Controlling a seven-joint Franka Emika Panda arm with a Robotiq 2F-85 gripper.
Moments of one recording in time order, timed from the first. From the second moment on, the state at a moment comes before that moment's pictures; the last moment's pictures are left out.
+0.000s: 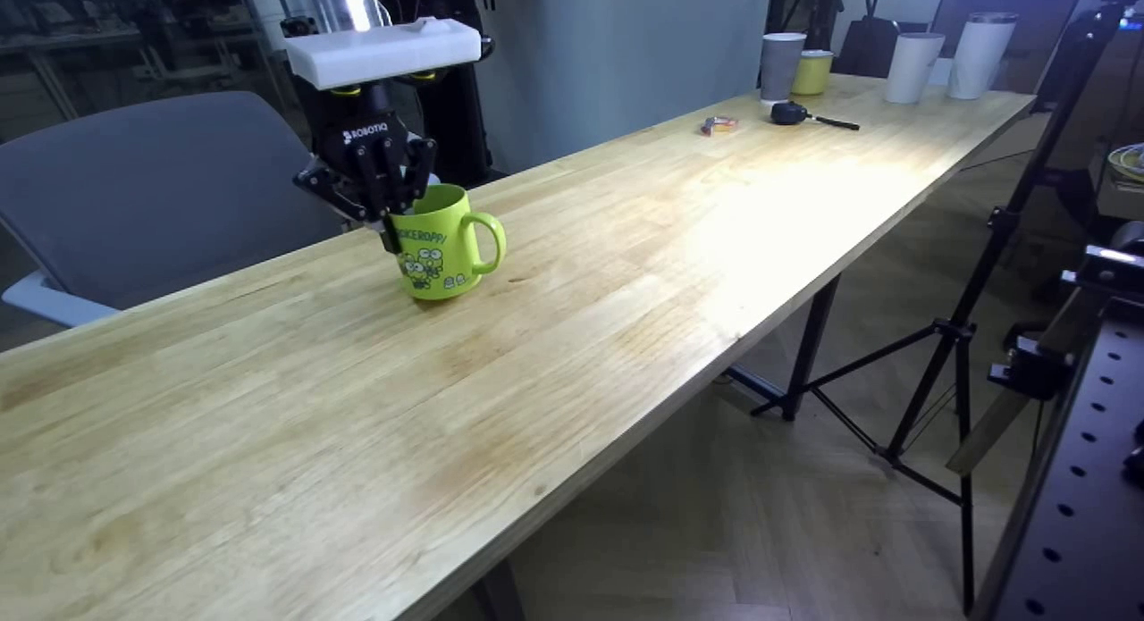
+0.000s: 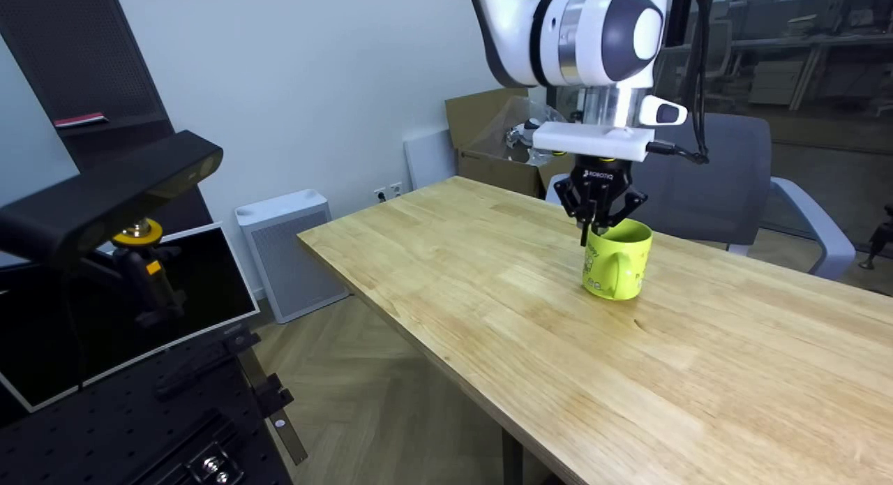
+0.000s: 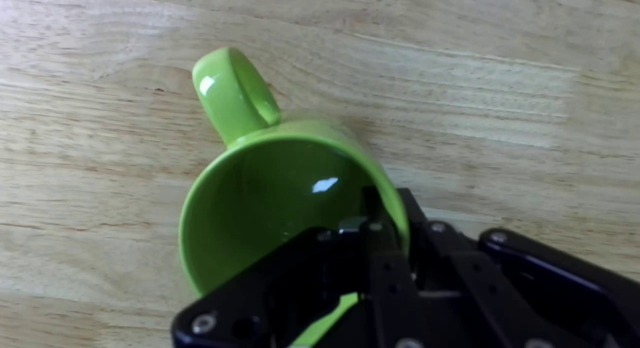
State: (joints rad) arm 0.08 0.78 0.02 -1.67 -0.02 2.36 -0.01
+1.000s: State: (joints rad) arm 0.08 0.79 -0.01 -1.69 -0.04 2.38 0.00
